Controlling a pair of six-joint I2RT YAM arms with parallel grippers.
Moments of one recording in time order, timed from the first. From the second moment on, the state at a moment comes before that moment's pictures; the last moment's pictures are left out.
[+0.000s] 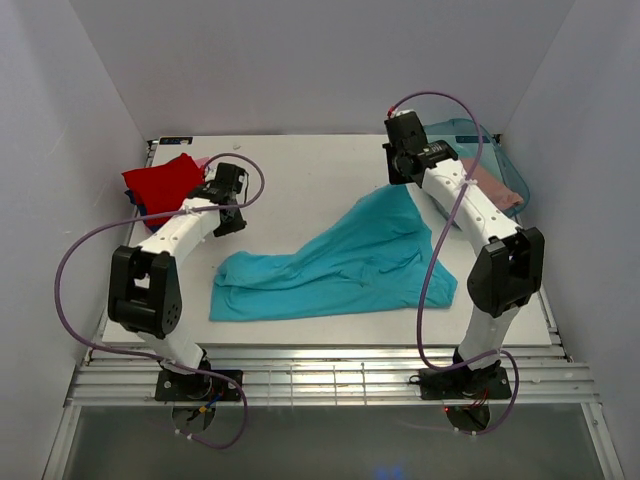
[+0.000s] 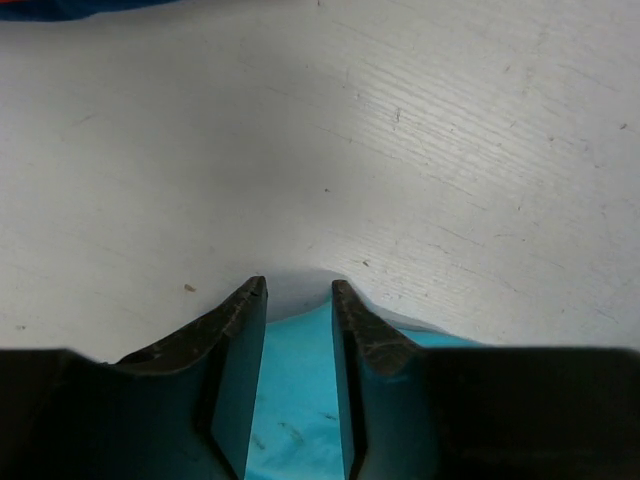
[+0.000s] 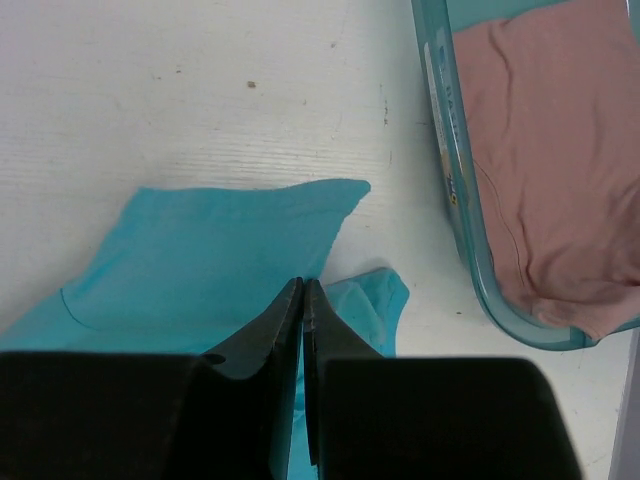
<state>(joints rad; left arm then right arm) -0.25 1.63 1.22 -0.65 -0.37 -0.51 0.43 1.81 1.73 -0.75 0.33 0.14</state>
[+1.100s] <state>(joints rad) -0.25 1.74 1.15 -0.69 -0.28 -0.54 0.42 1.83 1.56 -0.73 0.30 0.11</state>
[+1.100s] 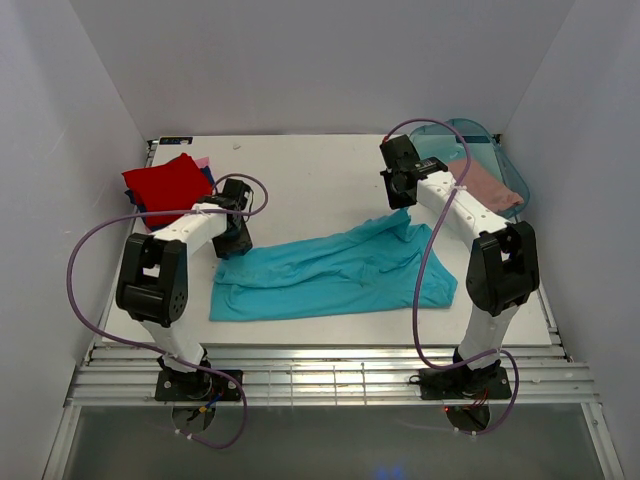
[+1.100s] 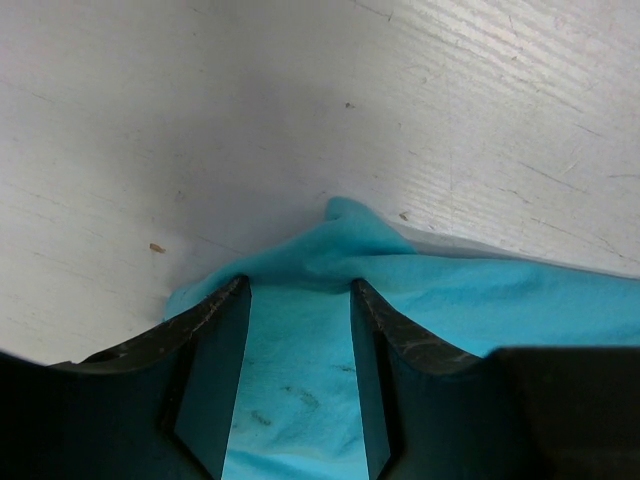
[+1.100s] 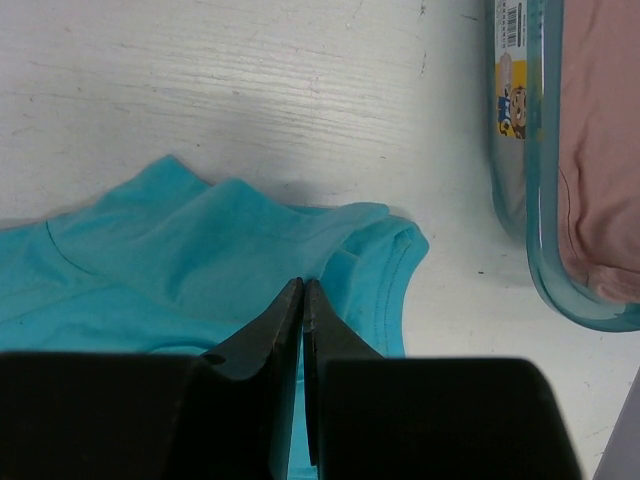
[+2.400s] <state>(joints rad) -0.26 1.55 1.08 -0.53 -0.40 -0.47 0.42 1.55 1.46 -0.81 0.30 0.09</state>
